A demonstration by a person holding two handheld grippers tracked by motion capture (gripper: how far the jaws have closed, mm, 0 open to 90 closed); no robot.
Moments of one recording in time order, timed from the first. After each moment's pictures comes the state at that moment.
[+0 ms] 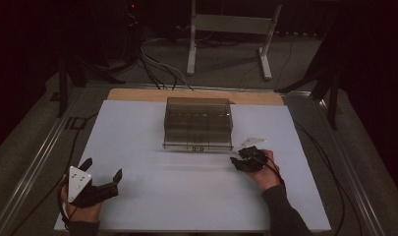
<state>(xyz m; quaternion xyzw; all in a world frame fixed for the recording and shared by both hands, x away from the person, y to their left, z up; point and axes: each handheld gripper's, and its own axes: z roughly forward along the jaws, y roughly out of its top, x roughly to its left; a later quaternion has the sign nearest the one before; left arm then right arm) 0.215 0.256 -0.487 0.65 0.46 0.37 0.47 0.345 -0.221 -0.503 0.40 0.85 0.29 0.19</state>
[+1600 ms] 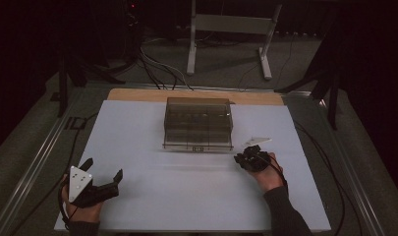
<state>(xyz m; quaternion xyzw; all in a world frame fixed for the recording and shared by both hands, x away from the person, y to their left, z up) 0.216 0.255 -0.487 0.66 0.46 0.37 0.47 0.343 -0.230 -0.497 0.42 0.84 0.30 0.15</state>
